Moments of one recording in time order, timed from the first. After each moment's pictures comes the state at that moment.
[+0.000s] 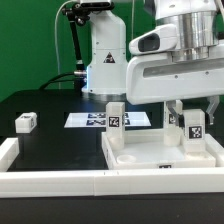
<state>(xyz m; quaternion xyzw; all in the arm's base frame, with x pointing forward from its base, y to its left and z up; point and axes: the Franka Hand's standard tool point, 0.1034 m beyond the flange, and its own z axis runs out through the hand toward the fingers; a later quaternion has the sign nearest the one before) 0.596 0.105 0.078 -1.00 0.06 -0.05 0.06</state>
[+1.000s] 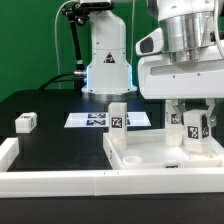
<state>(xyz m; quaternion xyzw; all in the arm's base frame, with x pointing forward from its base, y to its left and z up) 0.594 0.112 0.076 -0.89 0.45 -0.04 0.08</state>
